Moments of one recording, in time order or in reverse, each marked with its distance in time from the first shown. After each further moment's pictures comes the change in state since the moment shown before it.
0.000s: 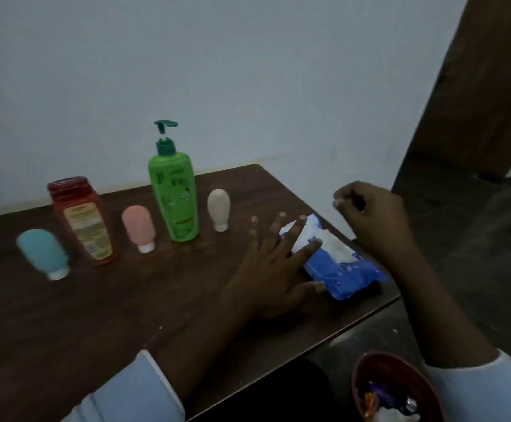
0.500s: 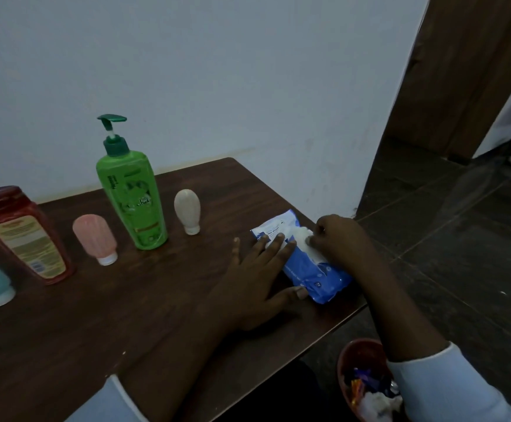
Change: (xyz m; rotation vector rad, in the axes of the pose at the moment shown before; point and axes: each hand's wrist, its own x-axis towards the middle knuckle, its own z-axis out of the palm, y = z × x) left_hand 0.010 -0.003 0.023 -0.240 -0.198 -0.057; right_hand -0.006 0.055 0.049 -0.458 -0.447 0.247
